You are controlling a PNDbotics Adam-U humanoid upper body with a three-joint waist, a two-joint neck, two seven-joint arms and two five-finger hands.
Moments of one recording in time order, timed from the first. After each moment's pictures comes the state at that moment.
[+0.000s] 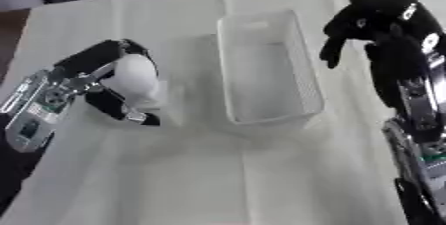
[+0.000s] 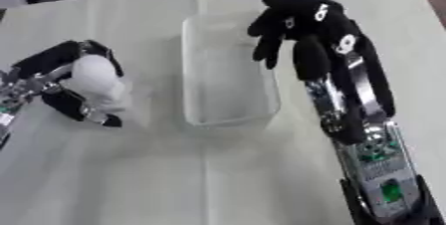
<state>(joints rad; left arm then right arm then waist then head) -0.32 0.62 -0.12 -1.57 -0.54 -0.34 -0.18 -0.40 -0.14 0.31 -1.98 0.11 -0.43 0.26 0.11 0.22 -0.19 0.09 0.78</state>
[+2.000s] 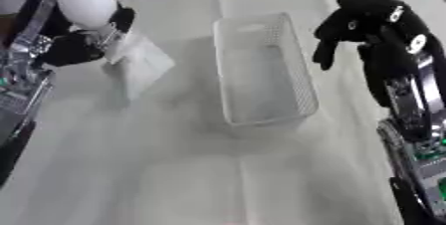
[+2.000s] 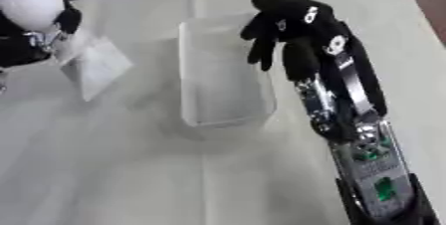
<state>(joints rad) -0.35 0.65 -0.07 -1.78 0.03 -0.20 0.03 -0.39 -0.13 0.31 -1.98 0.12 -0.42 0.26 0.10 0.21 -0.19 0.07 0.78</state>
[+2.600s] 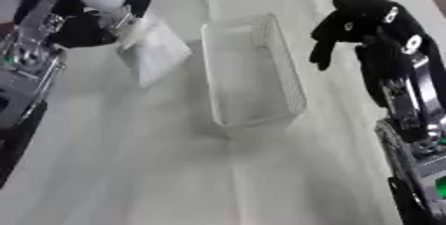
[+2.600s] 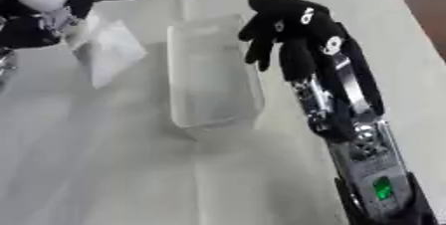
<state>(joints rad) -0.46 0.62 -0.10 -1.76 0.05 -0.21 0.00 -0.39 -0.13 0.31 -1.97 0.12 -0.42 0.26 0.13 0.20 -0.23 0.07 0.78</state>
